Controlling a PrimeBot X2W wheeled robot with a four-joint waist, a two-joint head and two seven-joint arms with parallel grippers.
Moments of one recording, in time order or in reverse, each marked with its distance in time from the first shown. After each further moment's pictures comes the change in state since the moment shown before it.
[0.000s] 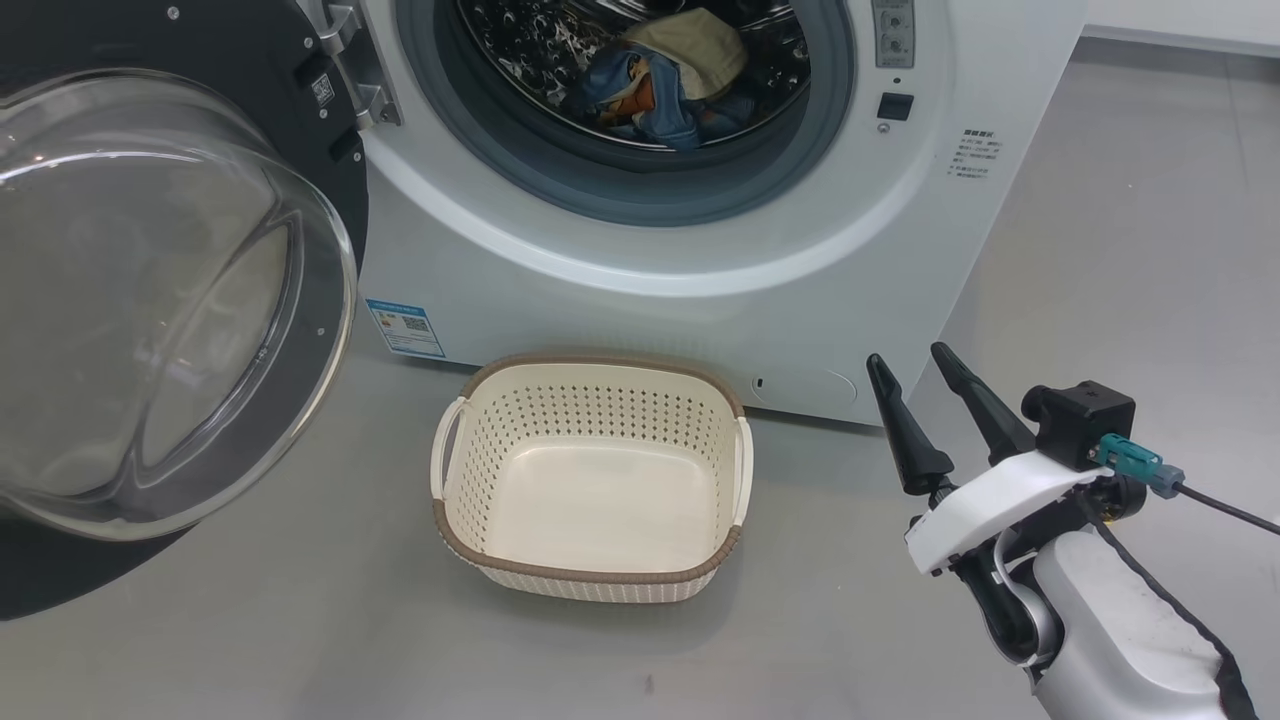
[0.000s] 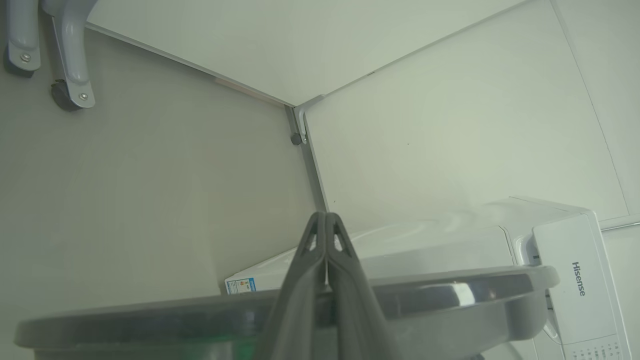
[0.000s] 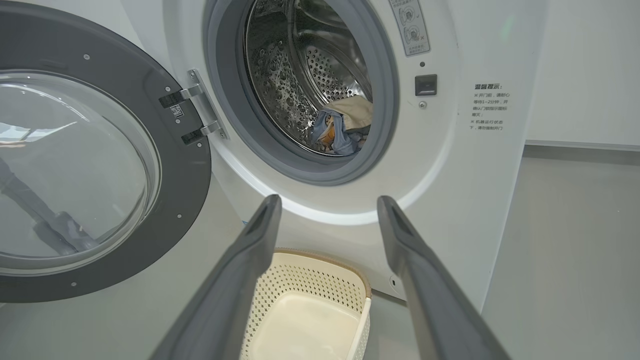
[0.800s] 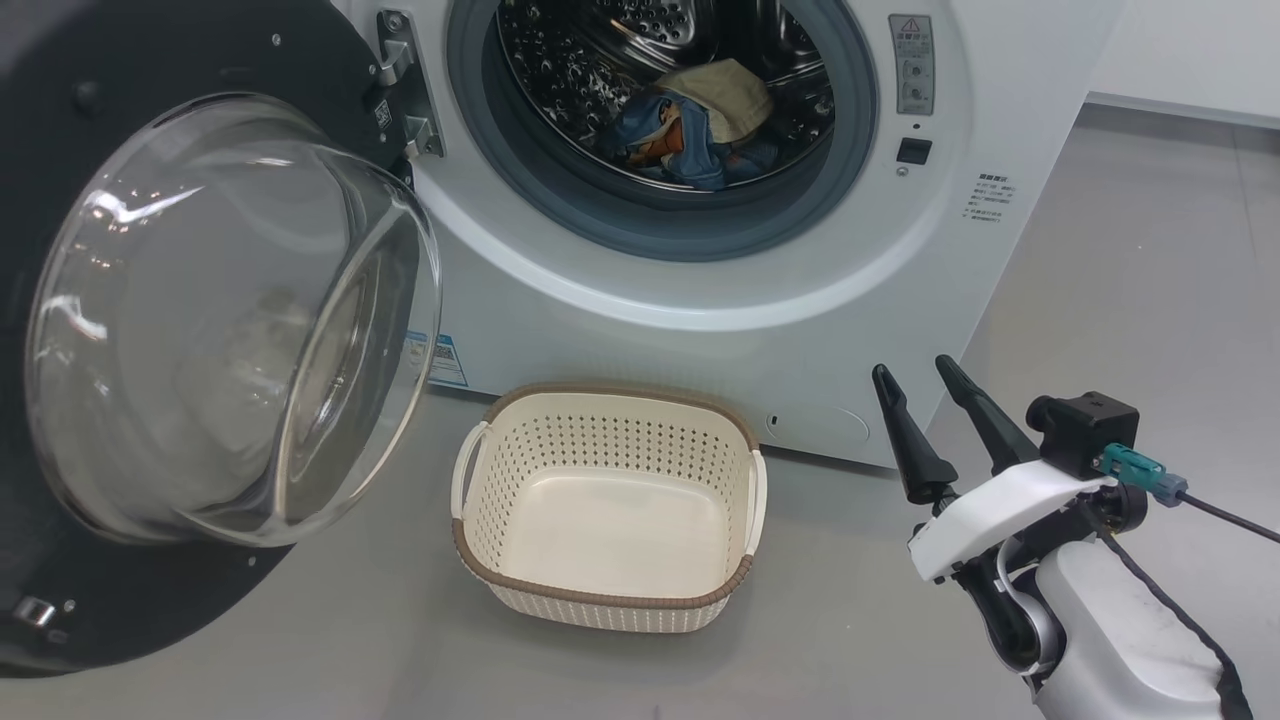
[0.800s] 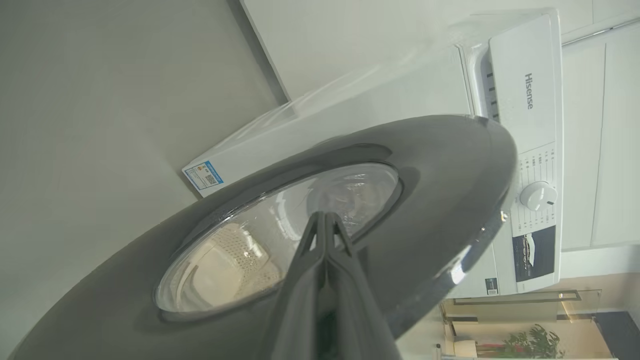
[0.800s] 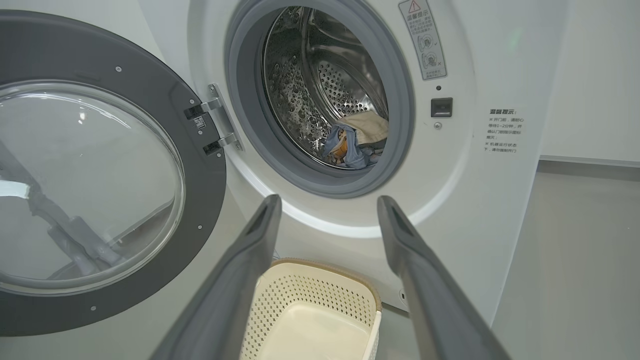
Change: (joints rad) left arm -0.004 0.009 -0.184 -0.088 -0.126 -0.092 0.491; right arm 0.016 0.006 -0.013 0.015 0.014 0.000 0.000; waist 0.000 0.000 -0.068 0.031
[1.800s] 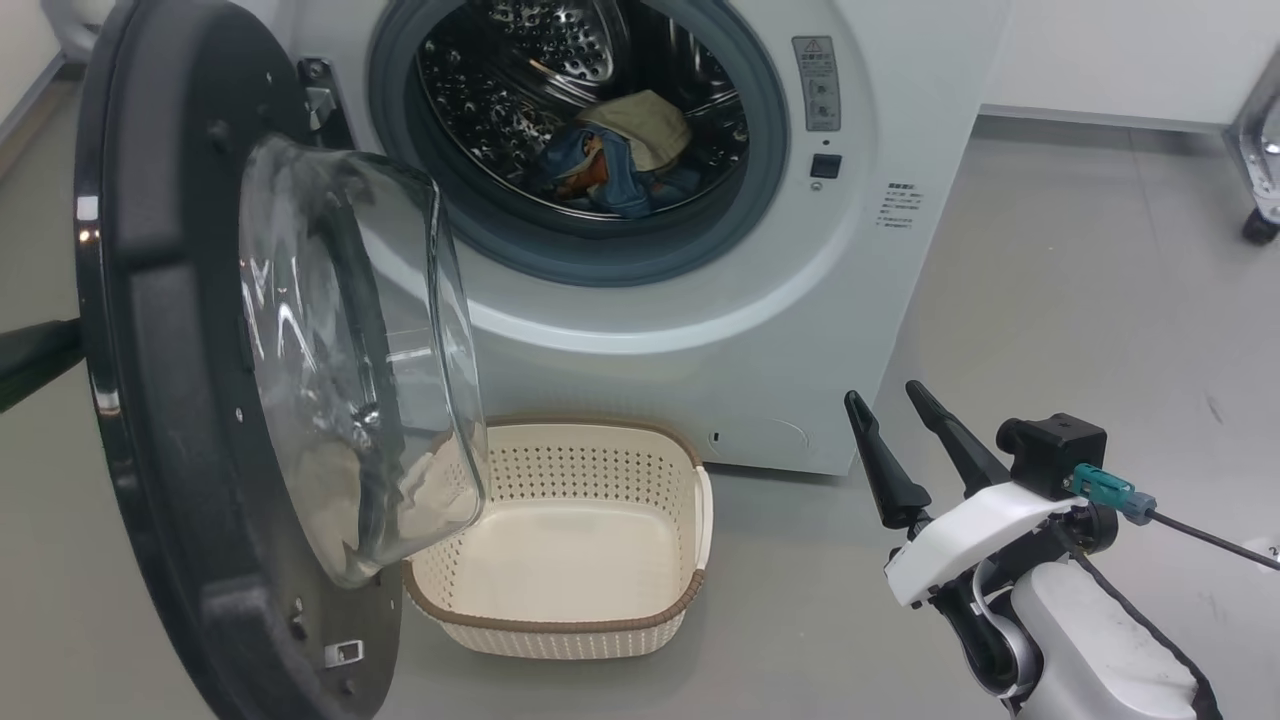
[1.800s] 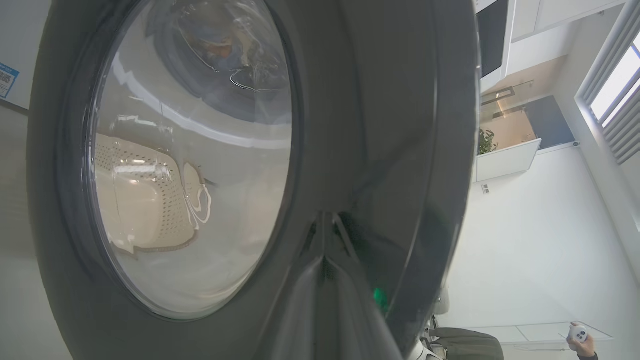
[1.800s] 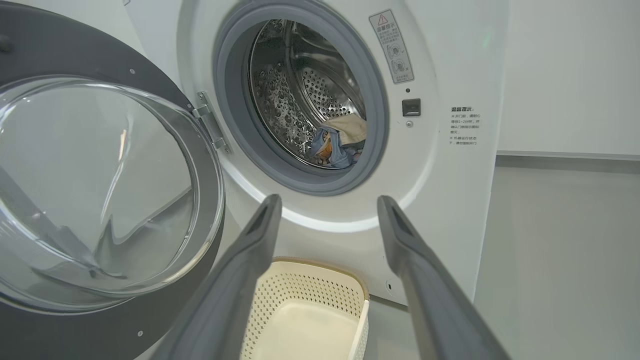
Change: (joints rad) left arm 0.058 -0.135 -0.129 -0.332 -0.128 0.047 0.292; right arm 0.019 0.021 0.035 0.004 0.011 0.000 0.000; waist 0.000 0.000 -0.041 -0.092
